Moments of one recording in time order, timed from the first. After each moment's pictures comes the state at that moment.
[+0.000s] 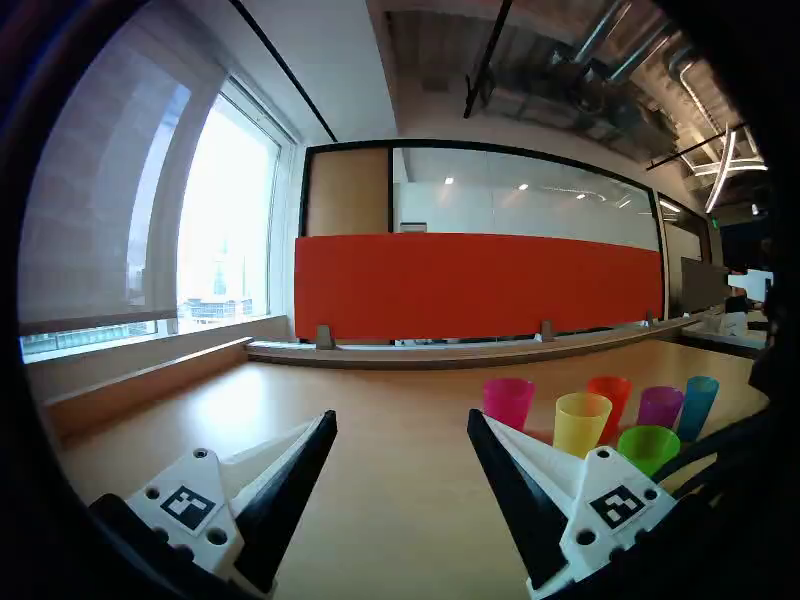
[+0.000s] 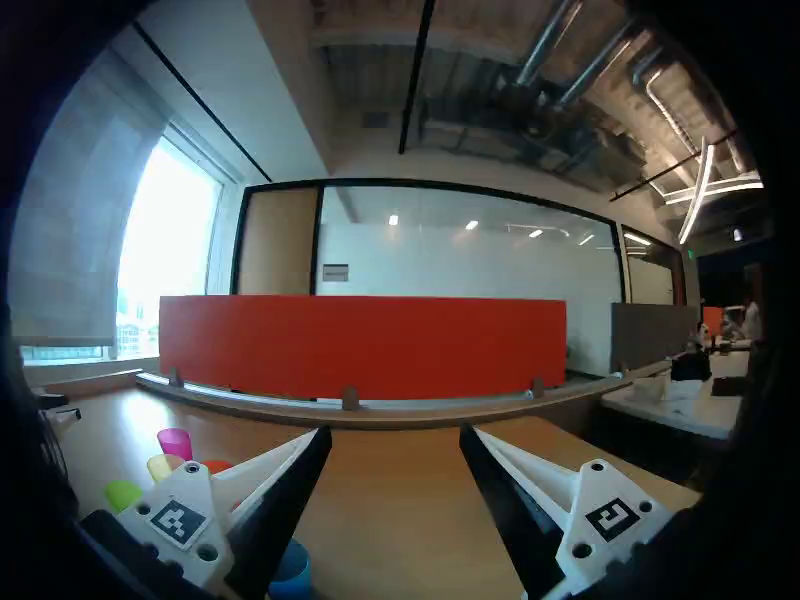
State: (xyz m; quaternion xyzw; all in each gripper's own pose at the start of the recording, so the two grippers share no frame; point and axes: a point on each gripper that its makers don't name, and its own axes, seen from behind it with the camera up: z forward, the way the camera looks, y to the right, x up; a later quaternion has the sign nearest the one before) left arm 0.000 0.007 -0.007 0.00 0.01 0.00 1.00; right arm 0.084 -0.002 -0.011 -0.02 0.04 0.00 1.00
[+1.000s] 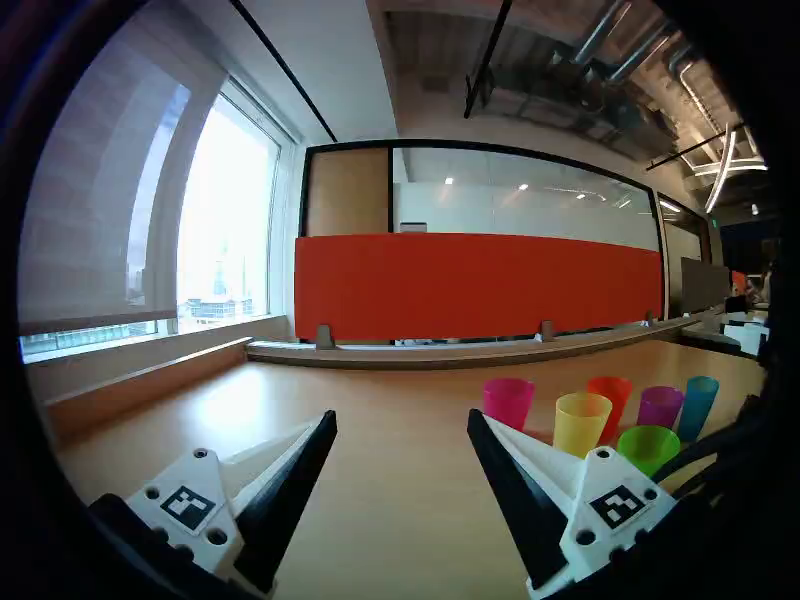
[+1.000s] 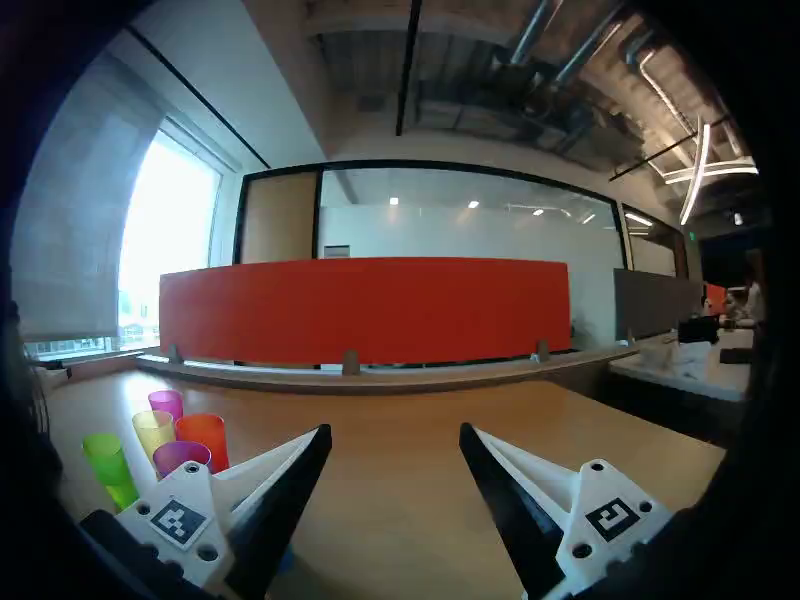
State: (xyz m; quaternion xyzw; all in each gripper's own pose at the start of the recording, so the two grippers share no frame) left arm 0.000 0.006 -0.007 0.00 0.01 0.00 1.00; right arm 0.003 0.005 -0.002 -0.01 0.01 0.01 1.00
